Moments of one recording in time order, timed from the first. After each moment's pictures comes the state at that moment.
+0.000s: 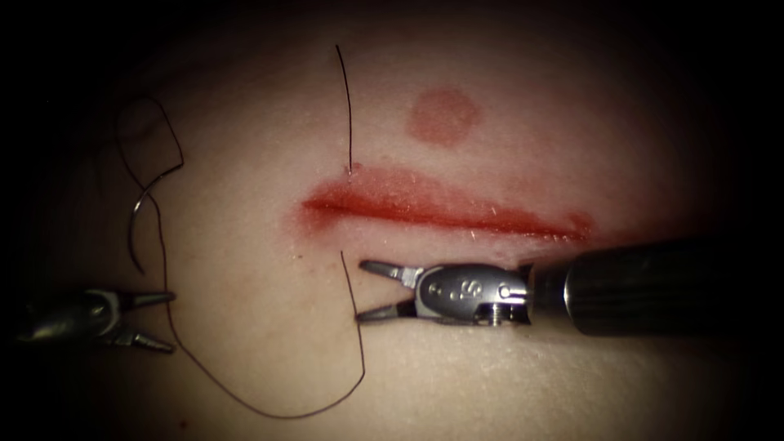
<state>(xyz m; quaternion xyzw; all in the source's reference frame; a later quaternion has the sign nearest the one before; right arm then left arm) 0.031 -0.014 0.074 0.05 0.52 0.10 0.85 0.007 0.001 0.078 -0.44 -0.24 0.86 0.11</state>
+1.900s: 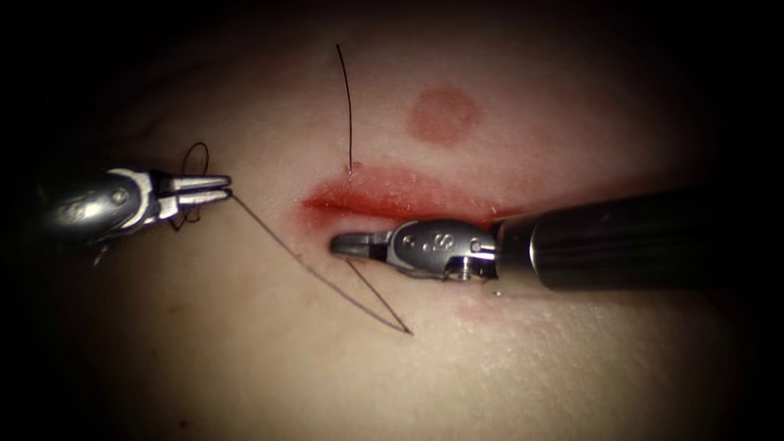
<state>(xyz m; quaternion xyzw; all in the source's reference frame) 0.034 -0.010 0.078 0.07 0.54 0.11 0.83 -0.001 0.017 0.065 -0.59 -0.03 0.80 0.13</state>
